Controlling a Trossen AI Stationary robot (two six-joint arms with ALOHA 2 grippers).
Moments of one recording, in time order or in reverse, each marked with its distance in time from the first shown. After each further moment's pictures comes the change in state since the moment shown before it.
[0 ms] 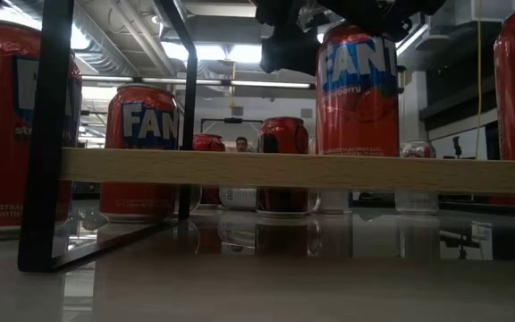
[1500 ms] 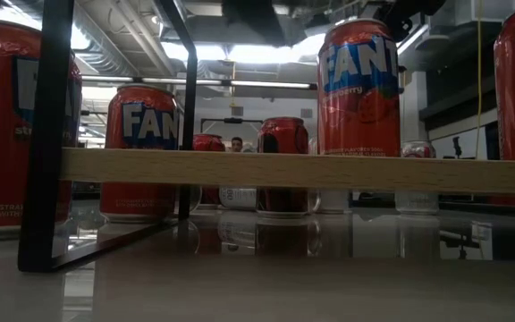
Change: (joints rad) left arm -0.026 -0.005 0.298 -0.625 -0.026 0.024; right arm 0.000 0.000 0.000 -0.002 0.000 0.000
